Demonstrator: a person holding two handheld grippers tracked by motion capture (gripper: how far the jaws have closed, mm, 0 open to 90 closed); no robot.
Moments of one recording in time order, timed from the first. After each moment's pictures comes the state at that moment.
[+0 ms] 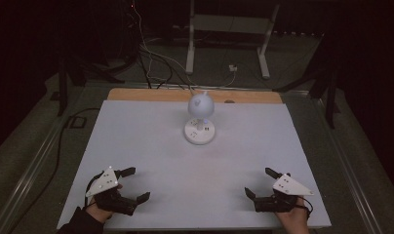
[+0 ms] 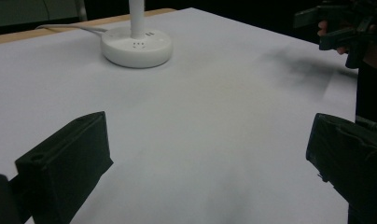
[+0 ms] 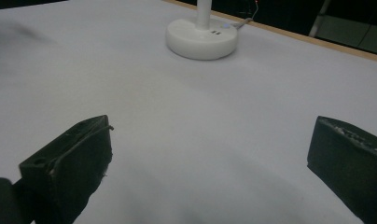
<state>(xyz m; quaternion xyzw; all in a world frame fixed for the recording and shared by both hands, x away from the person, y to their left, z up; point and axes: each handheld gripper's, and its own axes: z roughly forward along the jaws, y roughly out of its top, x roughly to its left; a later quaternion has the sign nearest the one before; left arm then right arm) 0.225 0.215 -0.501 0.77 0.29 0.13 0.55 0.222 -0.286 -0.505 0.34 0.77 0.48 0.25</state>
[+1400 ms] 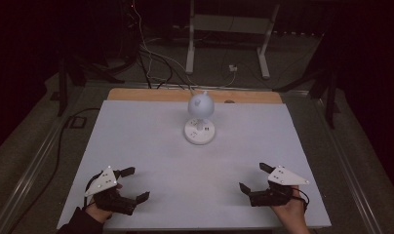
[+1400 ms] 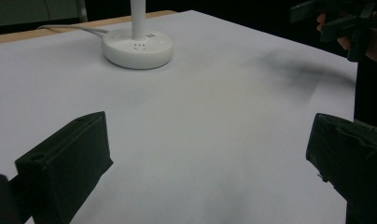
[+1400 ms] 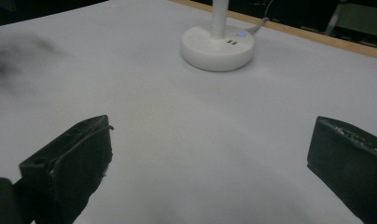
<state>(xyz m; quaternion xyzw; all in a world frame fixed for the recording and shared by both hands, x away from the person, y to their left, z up) 0.225 0.217 -0.500 0.77 0.29 0.13 0.56 0.235 -0.268 -0.482 0.35 0.78 0.48 0.22</state>
